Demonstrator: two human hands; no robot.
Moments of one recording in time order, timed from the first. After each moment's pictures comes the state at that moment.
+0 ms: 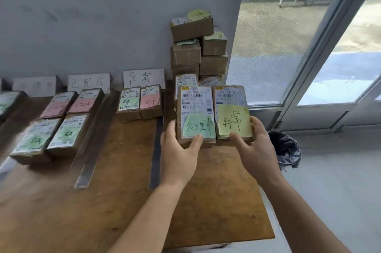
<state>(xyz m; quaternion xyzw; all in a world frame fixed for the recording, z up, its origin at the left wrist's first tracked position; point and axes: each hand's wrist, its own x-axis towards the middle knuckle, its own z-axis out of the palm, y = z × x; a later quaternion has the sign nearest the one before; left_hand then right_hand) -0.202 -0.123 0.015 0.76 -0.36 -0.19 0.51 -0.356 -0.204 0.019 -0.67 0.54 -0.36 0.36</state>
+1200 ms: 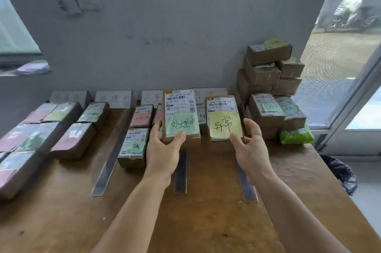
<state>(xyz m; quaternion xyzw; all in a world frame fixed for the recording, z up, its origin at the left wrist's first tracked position) 0.057 0.021 0.064 0.69 -0.24 -0.28 0.62 -0.101 -0.085 0.044 -0.61 0.49 -0.39 0.49</state>
